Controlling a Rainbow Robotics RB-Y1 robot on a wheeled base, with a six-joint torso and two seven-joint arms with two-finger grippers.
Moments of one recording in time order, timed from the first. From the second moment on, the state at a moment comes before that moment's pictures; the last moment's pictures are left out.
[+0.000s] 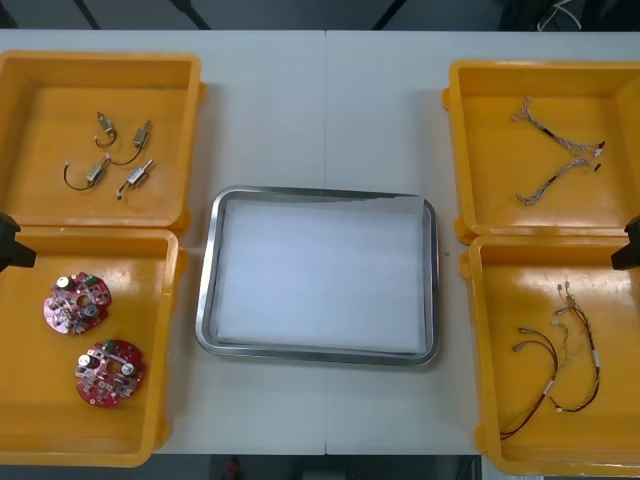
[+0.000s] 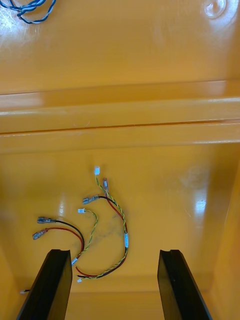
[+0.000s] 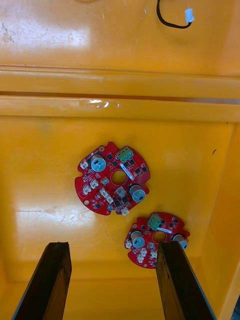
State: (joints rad) right arm -0.27 -0.97 -0.14 -1.92 -0.98 1.79 1.20; left arm -0.03 1.41 0.06 -2.09 1.28 1.33 -1.00
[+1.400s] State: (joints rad) right arm -0.27 -0.97 -0.14 -1.92 -0.98 1.79 1.20; left arm -0.03 1.41 0.06 -2.09 1.28 1.33 -1.00
